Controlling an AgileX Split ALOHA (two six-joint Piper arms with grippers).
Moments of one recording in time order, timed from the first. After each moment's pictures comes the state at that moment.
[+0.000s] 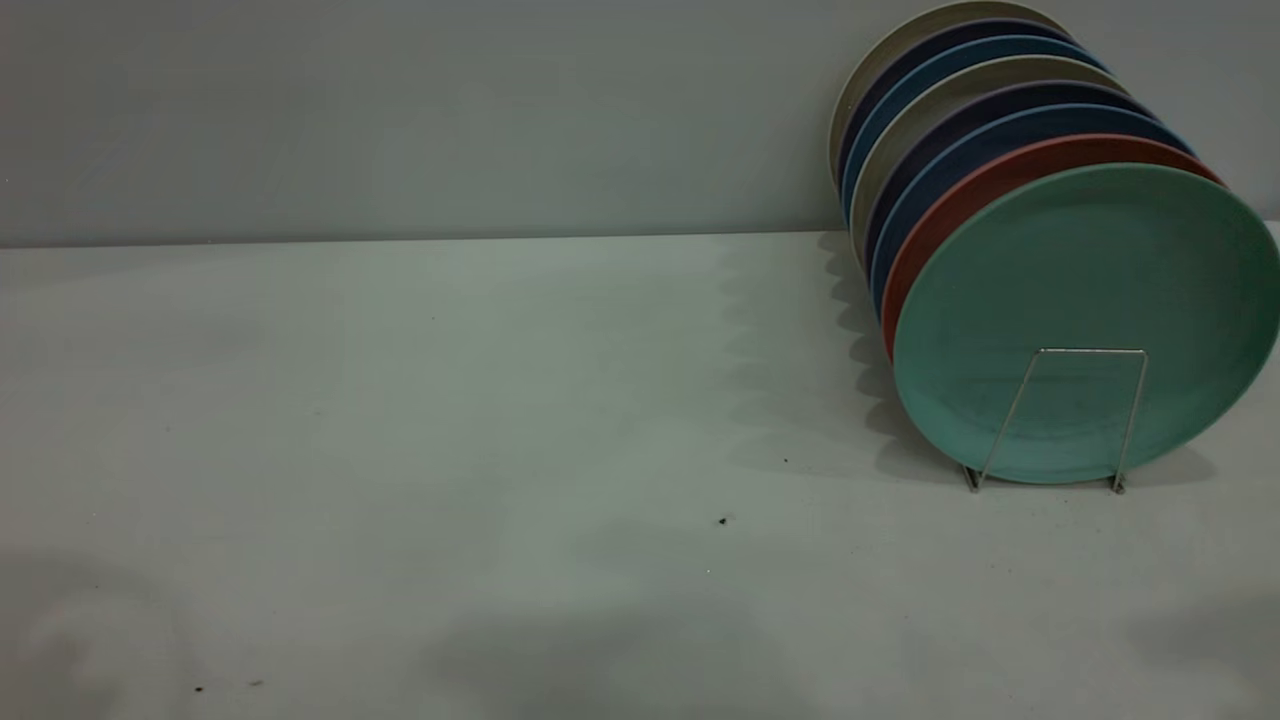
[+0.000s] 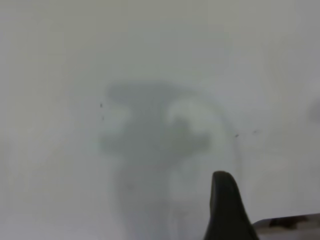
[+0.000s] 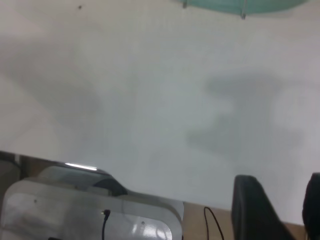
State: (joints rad) left arm 0.02 1.24 -1.27 -0.03 1.14 0.09; right arm 0.09 1.14 -1.11 0.15 1.23 -0.09
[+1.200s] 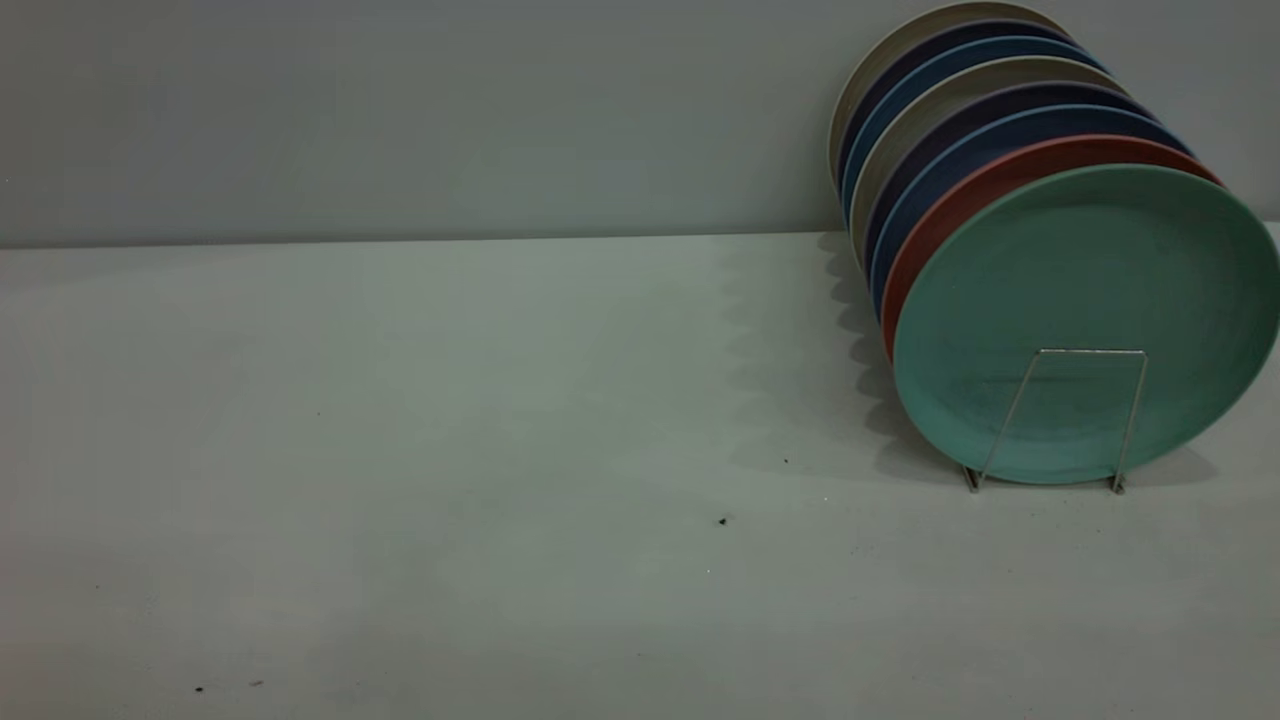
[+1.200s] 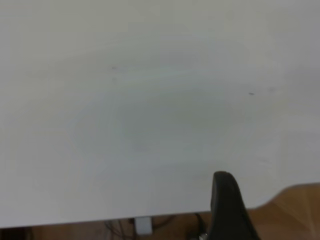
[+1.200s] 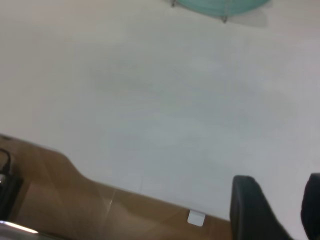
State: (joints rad) left arm 0.02 0.10 -0.50 0.04 1.13 0.09; right arm 0.09 0.23 -0.48 0.10 1.14 -0.21
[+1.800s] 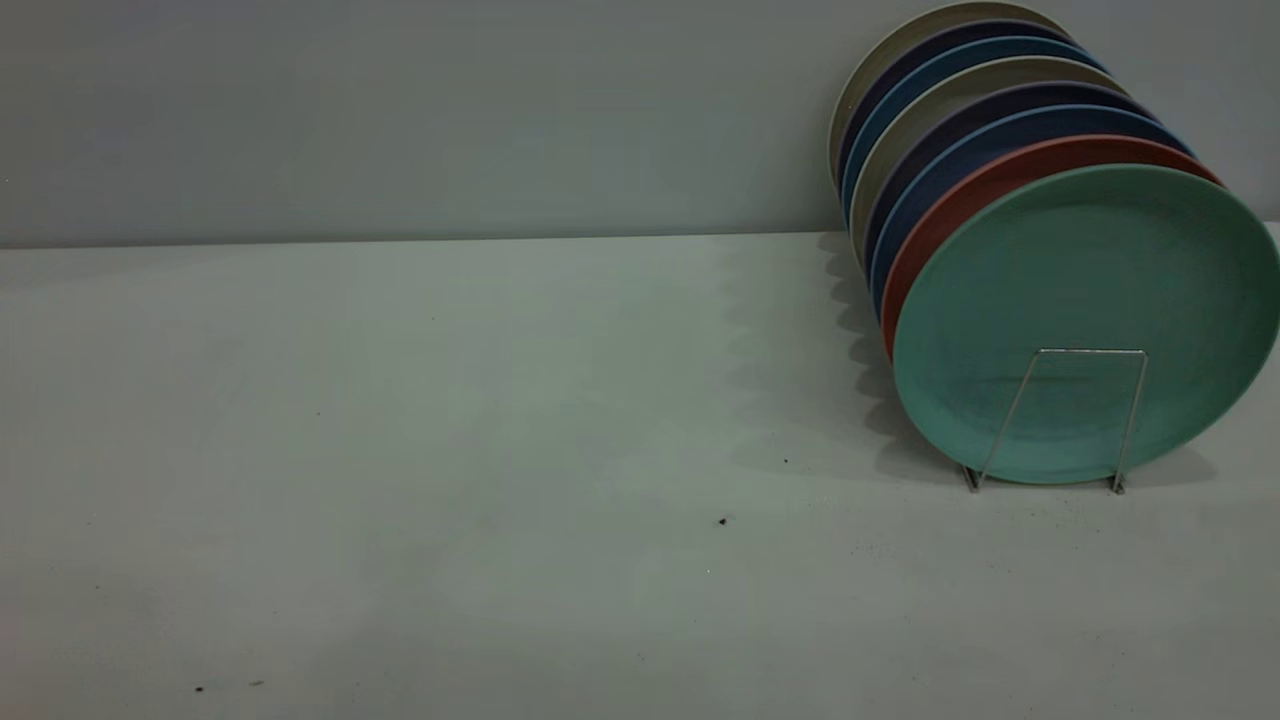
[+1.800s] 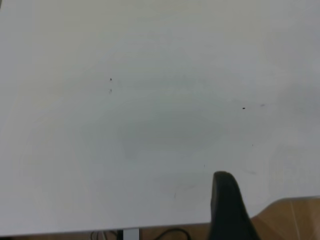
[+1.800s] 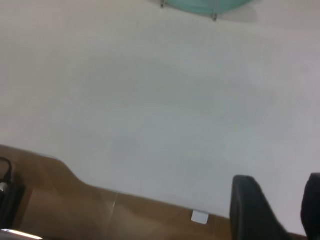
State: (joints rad) left arm 0.02 0.03 -0.49 0.01 1.14 0.06; right arm 0.09 0.23 -0.48 0.09 1.13 -0.16
